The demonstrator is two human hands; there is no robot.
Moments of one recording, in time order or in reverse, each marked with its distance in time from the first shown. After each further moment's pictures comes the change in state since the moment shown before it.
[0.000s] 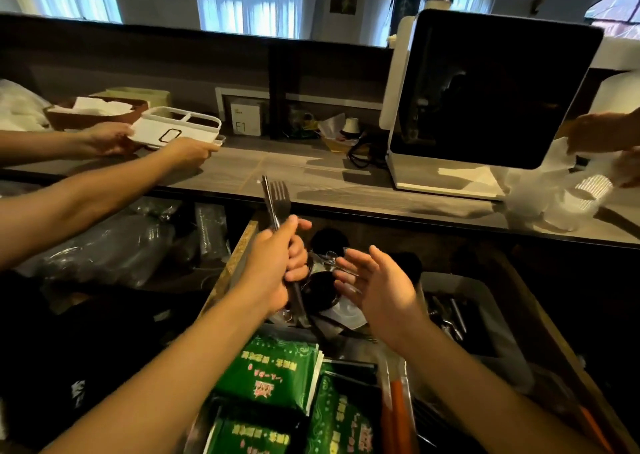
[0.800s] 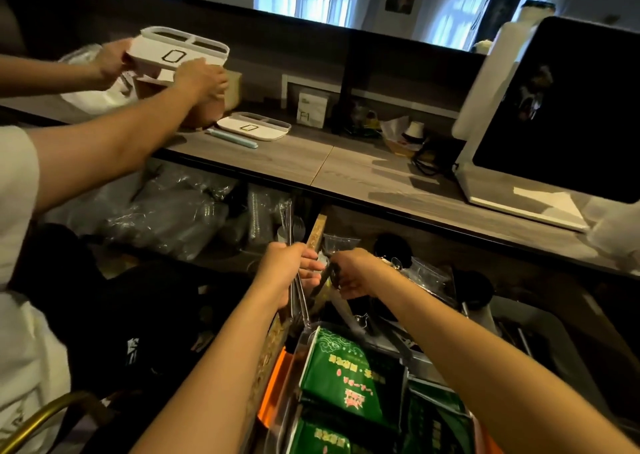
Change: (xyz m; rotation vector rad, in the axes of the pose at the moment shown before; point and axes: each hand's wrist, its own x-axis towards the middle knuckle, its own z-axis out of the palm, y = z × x) left_hand 0.043 -0.002 -0.123 0.200 0.257 -0.170; right_hand 0.113 0.069 0.115 -1.151 0.097 0.320
